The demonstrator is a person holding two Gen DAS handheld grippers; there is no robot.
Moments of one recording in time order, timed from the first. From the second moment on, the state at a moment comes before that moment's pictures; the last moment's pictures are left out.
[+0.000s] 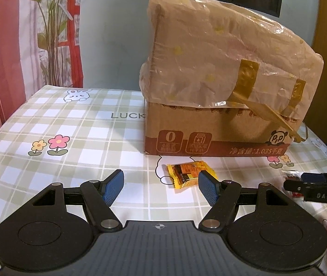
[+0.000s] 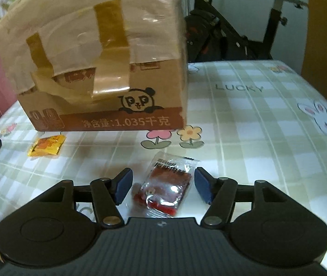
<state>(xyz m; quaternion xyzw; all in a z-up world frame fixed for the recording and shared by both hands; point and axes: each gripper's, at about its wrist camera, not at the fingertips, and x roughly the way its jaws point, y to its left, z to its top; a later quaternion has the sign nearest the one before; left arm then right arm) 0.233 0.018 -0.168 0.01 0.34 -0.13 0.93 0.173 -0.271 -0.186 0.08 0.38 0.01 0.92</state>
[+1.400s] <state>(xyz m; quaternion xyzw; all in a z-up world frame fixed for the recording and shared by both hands) 0.283 -0.030 -0.216 0.02 0.39 -0.24 0.89 0.162 -0.261 -0.195 0.04 0.33 0.04 0.94</state>
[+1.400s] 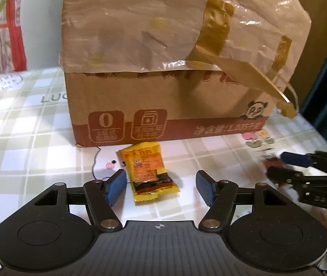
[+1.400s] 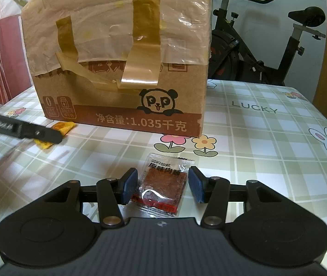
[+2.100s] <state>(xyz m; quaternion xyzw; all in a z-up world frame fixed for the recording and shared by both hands) 0.258 -0.042 -0.209 0.05 0.37 -0.16 0.92 0.162 -0.260 -0.195 0.04 0.33 0.04 0.94</state>
